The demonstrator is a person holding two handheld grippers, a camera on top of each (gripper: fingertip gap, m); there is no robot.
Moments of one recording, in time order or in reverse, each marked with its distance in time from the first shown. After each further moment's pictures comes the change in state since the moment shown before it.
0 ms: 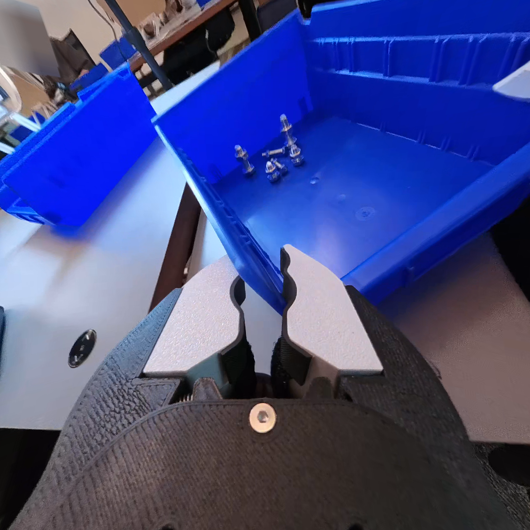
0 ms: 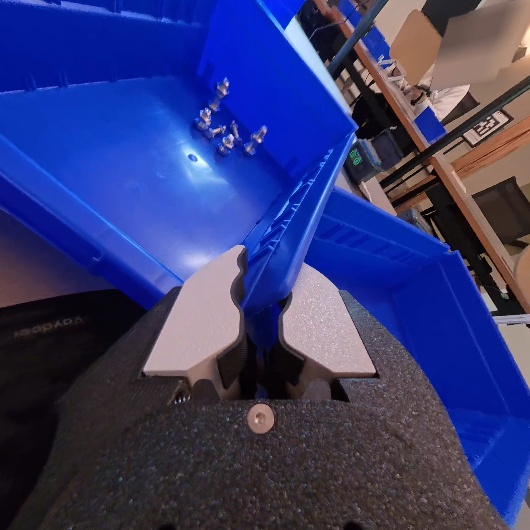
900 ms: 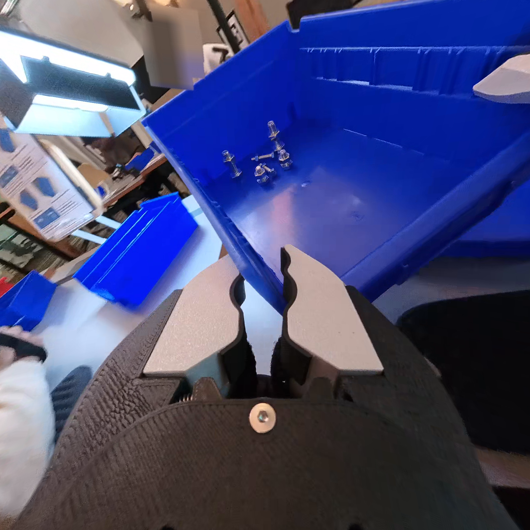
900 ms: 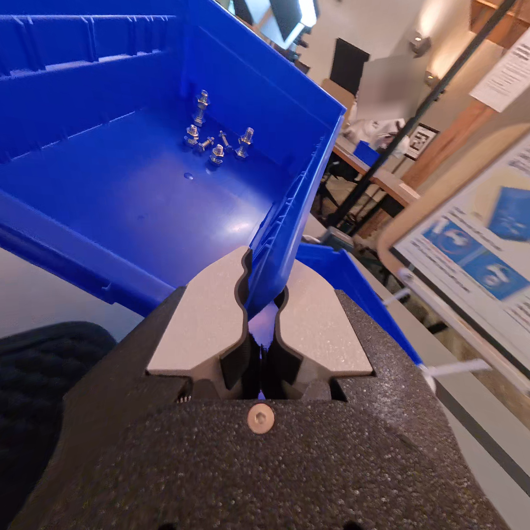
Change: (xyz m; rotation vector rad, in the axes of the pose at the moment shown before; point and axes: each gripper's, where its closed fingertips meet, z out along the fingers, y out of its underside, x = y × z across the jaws) left arm 0.026 -0.148 -0.057 0.162 -0.076 0.077; right arm 0.116 -0.039 -0.091 0.201 0.105 0.198
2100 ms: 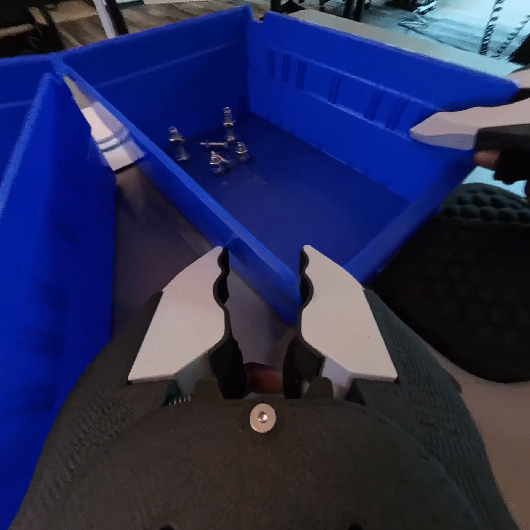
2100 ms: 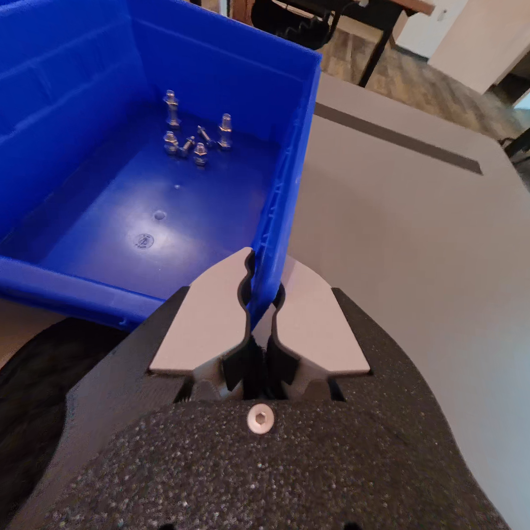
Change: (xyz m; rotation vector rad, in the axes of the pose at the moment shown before) left arm 0.413 -0.070 0.064 -0.005 0.856 -0.173; right arm 0.195 0.303 -0.233 -0.453 0.448 0.407
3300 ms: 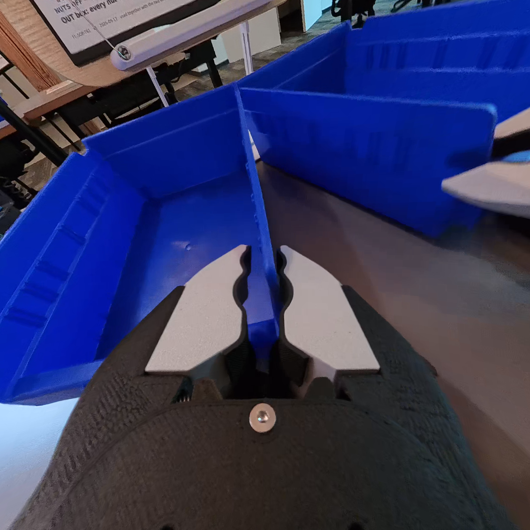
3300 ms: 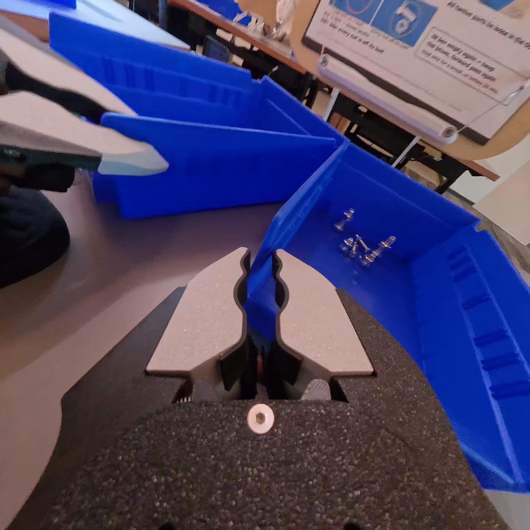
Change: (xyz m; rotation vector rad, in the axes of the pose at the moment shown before) left arm -0.096 0.018 -0.086 0.081 -0.241 0.156; right arm -0.187 -0.056 -0.022 0.275 -0.240 -0.235
